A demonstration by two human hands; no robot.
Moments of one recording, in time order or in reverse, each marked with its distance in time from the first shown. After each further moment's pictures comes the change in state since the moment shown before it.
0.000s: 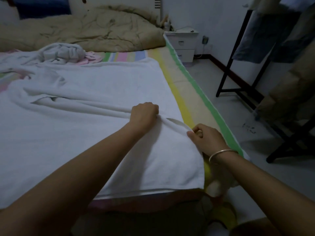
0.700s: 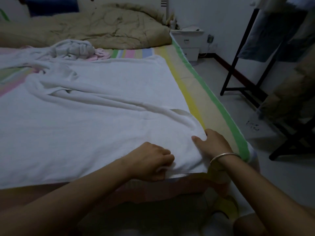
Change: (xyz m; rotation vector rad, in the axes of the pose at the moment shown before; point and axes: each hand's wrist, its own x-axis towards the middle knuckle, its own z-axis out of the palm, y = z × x) left_hand -0.151 -0.005 -0.012 -0.160 -0.115 0.824; right_hand -0.041 -0.013 0.016 -0.025 -0.049 0.181
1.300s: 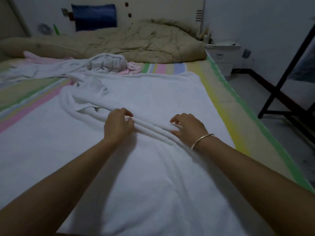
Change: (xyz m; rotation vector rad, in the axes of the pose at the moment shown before) left_hand -0.063 -0.221 -0.018 -0.138 0.595 -1.287; right_hand 0.149 -0.175 0.060 -0.176 0.035 -0.717
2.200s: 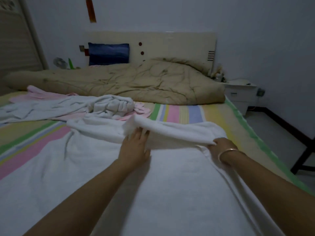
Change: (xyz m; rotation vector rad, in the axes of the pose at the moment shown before) left_hand 0.231 -0.021 0.073 0.436 -0.202 0.271; right_hand 0.256 0.121 -0.010 0.093 -0.058 0.461
